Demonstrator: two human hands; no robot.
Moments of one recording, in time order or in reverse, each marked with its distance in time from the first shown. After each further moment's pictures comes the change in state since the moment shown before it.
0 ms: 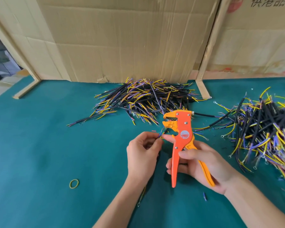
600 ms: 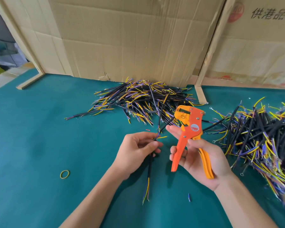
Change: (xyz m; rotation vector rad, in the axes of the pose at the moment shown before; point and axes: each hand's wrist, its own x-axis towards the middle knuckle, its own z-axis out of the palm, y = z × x) left_hand 0.005 0.006 -0.009 -0.126 -0.321 -0.038; right_hand -0.002 -0.012 -0.026 0.193 -0.081 -0.110
